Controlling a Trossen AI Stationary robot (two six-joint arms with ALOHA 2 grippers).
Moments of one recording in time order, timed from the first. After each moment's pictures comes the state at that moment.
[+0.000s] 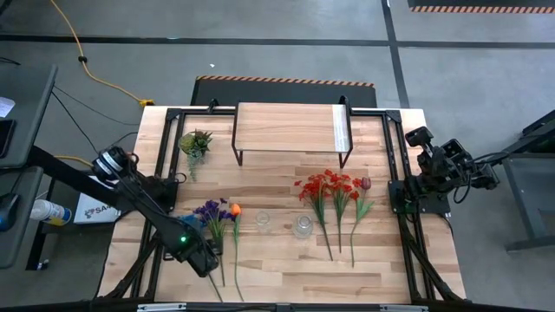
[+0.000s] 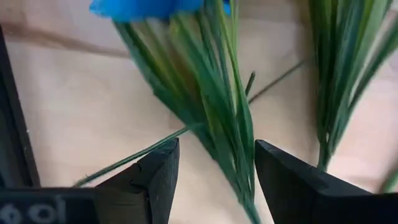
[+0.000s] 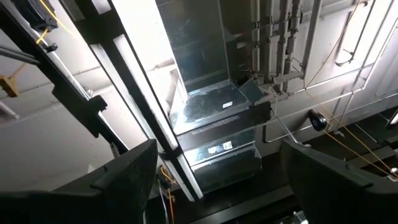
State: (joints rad) left arm -0.81 1.61 0.96 -0.86 0.09 -2.50; right arm 0.17 0.01 0.08 1.09 0.21 0.16
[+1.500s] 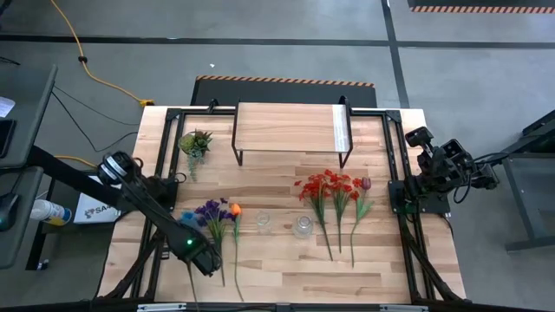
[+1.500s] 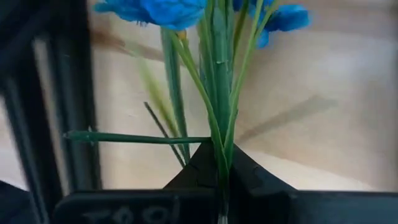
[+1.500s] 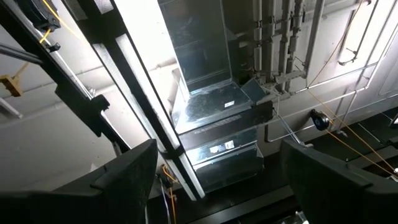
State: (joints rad) left arm -0.80 1.66 1.01 -1.04 0.25 -2.48; right arm 0.17 0.01 0.08 1.09 0.20 0.16
